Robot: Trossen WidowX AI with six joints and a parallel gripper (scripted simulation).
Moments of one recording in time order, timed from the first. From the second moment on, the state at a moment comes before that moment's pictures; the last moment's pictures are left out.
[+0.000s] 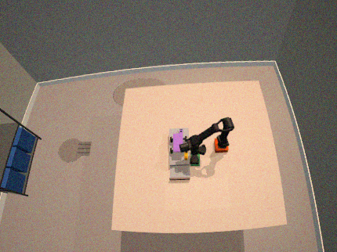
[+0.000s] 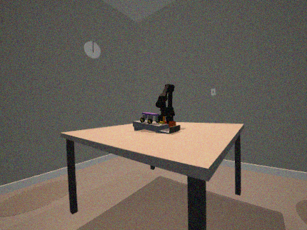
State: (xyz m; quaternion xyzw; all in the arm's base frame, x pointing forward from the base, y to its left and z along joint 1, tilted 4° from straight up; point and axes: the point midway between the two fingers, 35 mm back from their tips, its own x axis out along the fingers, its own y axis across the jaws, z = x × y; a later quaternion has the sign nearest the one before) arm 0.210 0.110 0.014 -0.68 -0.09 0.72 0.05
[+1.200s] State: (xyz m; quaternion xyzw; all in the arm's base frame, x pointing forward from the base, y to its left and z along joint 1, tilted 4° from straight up) arm 0.210 0.095 0.000 -0.69 -0.09 0.72 0.05
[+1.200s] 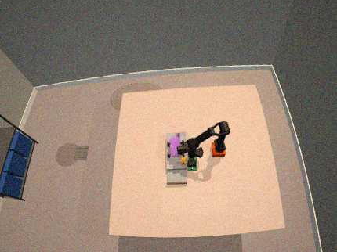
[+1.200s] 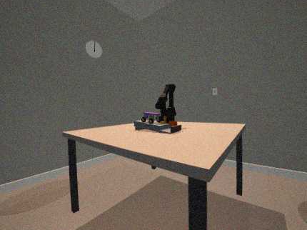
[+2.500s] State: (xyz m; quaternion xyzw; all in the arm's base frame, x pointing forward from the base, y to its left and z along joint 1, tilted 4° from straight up) arm 0.211 0.091 0.071 -0.68 -0.09 0.72 0.05
